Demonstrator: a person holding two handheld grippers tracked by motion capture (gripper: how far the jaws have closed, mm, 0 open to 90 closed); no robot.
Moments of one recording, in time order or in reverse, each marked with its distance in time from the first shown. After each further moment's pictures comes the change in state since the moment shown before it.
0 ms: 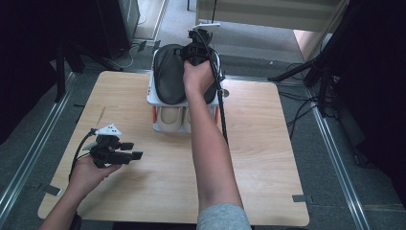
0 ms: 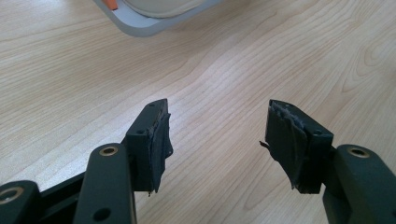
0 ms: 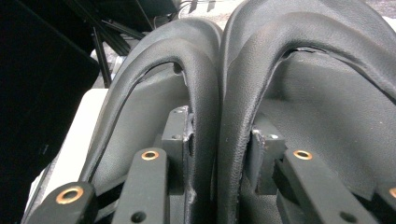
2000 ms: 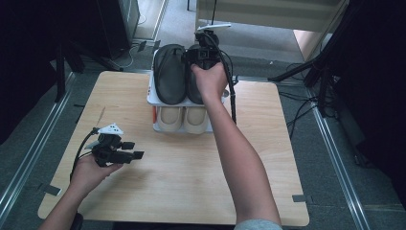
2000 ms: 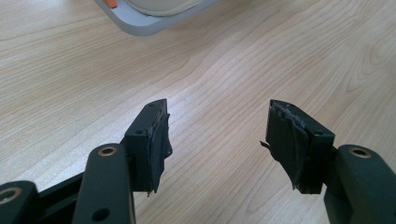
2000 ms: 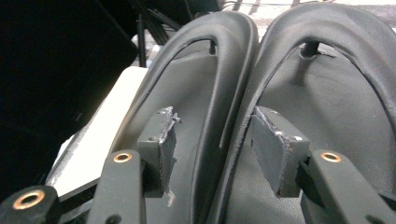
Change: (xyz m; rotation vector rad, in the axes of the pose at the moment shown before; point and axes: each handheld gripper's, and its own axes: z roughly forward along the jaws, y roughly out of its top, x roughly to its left) left arm 0.001 0.003 0.004 0.017 0.003 -0.004; right arm -0.017 -0.011 -0.043 0.005 0.180 -0.150
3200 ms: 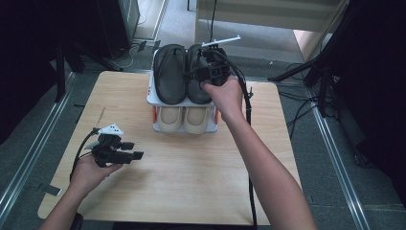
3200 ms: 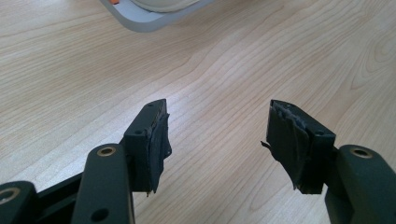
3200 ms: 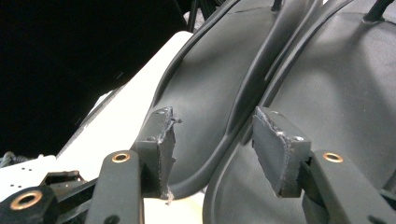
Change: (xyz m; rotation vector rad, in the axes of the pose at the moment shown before) left arm 0.001 -0.001 0.001 0.008 0.012 0.003; right arm -0.006 -0.044 -0.042 0.051 0.193 -0.204
